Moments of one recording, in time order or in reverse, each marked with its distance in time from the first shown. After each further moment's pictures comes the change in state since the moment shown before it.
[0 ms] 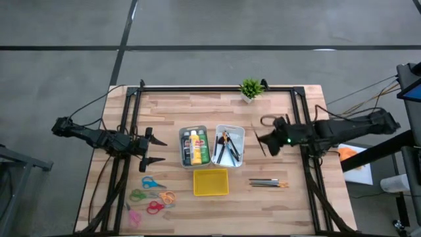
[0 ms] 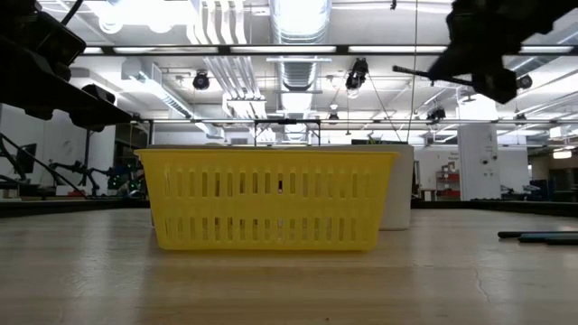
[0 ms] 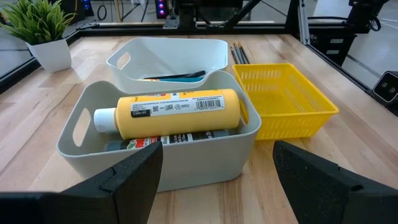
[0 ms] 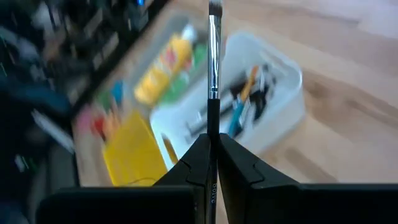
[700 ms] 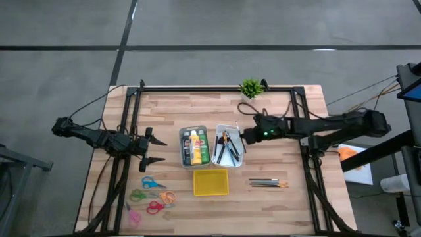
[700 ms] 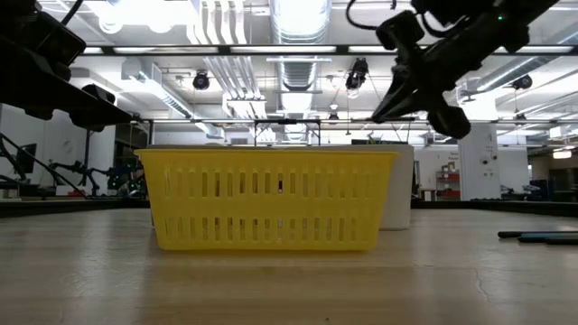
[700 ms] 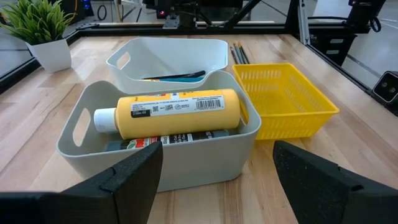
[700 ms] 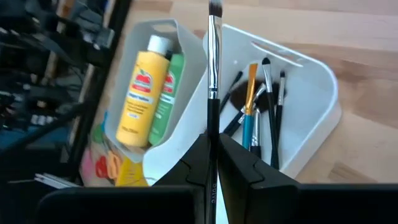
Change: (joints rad) left arm 0.000 0.000 0.000 0.000 0.000 0.000; right arm -0.229 0.393 0.033 0.303 -0.208 0.198
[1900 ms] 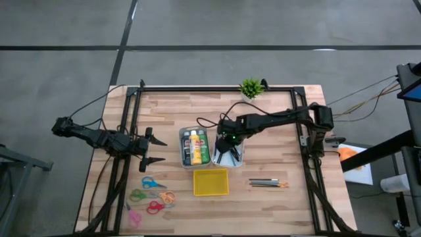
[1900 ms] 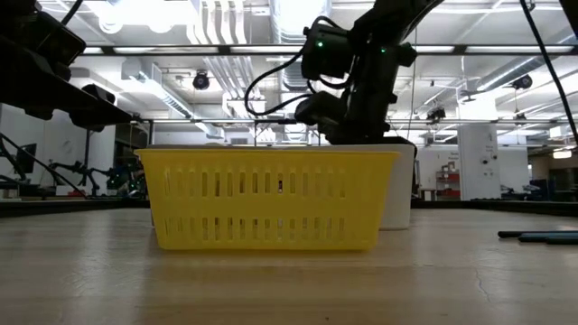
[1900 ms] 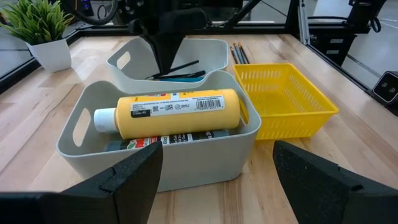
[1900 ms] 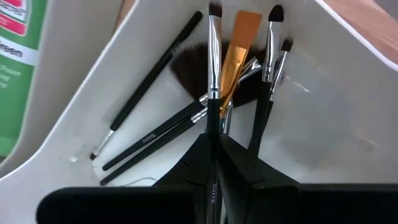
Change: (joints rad) left arm 0.000 0.000 0.000 0.000 0.000 0.000; right arm -0.035 0.706 0.612 -0.531 -0.111 -0.240
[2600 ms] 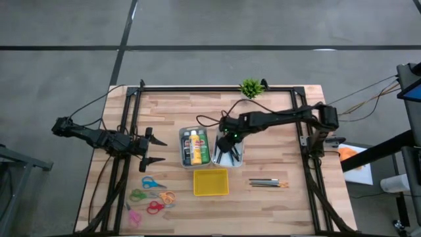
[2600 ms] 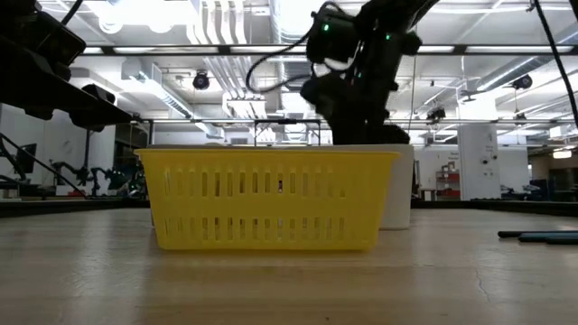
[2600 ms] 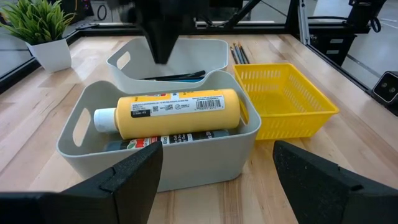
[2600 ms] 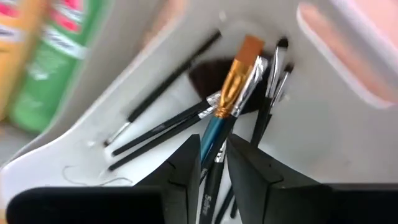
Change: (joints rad) left arm 0.000 0.000 0.000 0.000 0.000 0.000; right arm -0.005 -0.060 -0.003 0.002 0.004 -0.129
